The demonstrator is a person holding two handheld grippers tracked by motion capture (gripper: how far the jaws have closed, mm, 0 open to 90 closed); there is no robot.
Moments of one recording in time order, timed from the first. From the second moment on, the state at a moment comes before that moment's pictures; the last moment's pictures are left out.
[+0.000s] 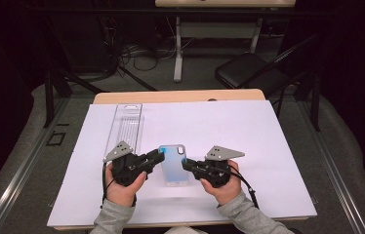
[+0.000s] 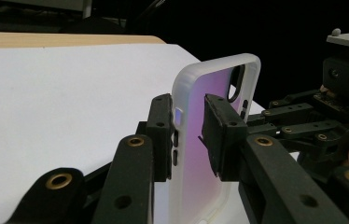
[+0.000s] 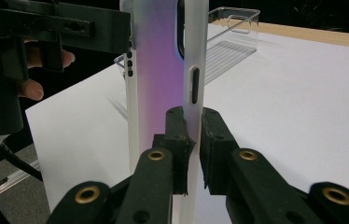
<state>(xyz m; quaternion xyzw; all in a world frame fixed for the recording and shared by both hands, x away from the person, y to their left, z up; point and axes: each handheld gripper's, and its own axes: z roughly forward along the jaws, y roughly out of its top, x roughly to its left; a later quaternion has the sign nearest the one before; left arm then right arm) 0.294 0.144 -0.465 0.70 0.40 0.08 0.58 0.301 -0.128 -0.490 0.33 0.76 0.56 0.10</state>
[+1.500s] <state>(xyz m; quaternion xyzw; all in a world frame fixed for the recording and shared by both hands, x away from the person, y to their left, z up) 0.290 0.143 -0.465 0.70 0.43 0.10 0.57 0.297 -0.123 -0.493 0.33 0.76 0.55 0.10</state>
